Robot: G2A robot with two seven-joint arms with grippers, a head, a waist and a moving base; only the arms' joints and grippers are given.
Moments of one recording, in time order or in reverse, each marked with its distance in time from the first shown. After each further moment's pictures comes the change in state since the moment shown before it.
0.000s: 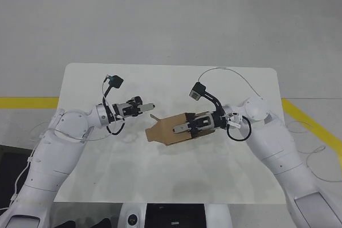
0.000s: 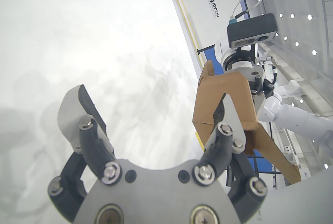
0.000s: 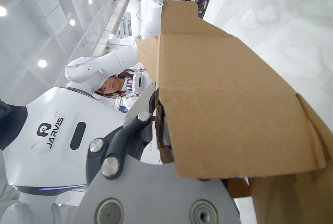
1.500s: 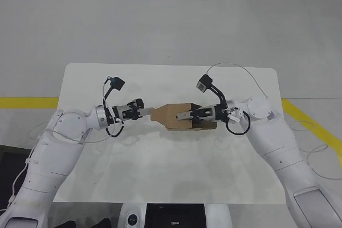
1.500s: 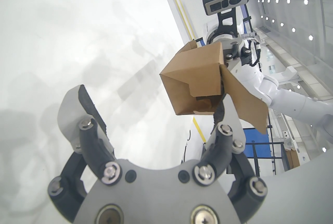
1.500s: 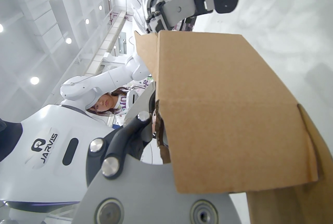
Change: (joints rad) left arm 0.022 0.015 -0.037 -0.027 -0.037 -0.025 -0.035; right arm 0.022 -0.003 0.035 0.101 -0.073 -0.047 -0.106
